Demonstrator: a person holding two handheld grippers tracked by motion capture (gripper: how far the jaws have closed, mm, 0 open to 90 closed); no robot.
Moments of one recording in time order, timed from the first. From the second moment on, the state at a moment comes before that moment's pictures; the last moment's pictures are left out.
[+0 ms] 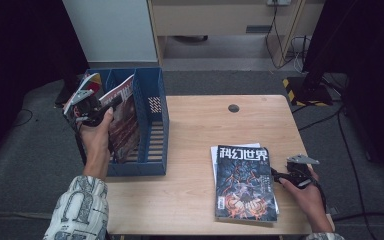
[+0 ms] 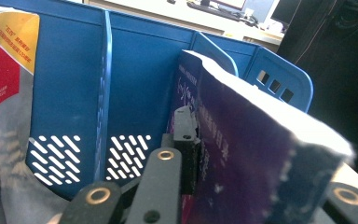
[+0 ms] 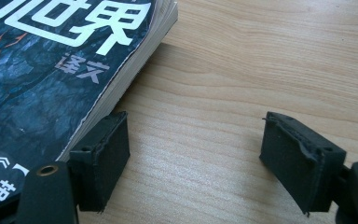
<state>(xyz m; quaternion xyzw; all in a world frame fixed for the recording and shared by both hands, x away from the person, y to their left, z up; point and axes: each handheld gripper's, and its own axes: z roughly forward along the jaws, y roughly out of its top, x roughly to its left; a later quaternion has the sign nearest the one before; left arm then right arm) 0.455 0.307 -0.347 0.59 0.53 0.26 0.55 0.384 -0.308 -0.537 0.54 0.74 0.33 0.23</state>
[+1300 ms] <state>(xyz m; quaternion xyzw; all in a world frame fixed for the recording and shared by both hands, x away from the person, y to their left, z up) 0.432 0.331 -0.333 0.65 0.57 0.25 0.44 0.384 -0.308 -0.537 0.54 0.74 0.33 0.23</state>
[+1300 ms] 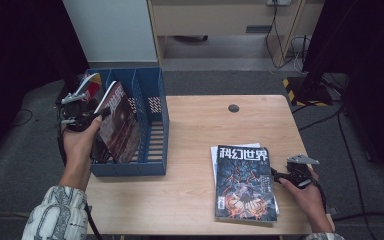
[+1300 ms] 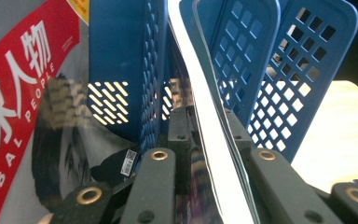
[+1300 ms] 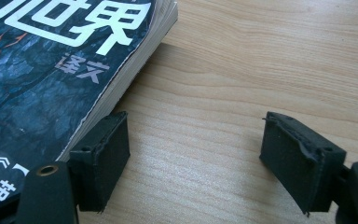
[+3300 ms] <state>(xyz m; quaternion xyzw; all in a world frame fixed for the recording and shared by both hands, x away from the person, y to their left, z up) 0.465 0.325 -0.341 0.59 0.58 0.29 0.47 0.384 -0.308 -0.537 0.53 0.74 0.33 0.23</state>
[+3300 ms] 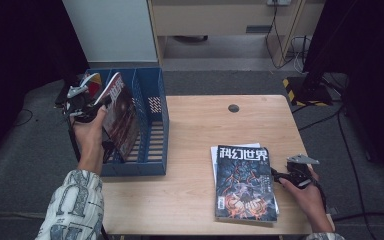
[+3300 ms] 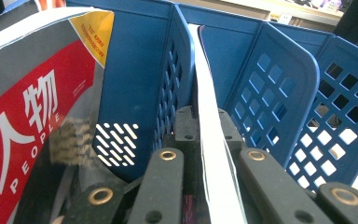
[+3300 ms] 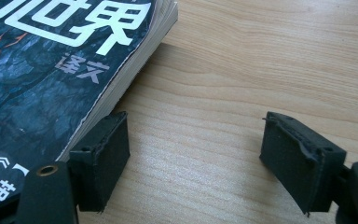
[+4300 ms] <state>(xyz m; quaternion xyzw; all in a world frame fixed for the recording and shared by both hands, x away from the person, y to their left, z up) 0.461 0.328 -0.341 0.60 0.58 0.29 0.46 0.384 -0.308 -0.537 0.53 0.74 0.33 0.23</state>
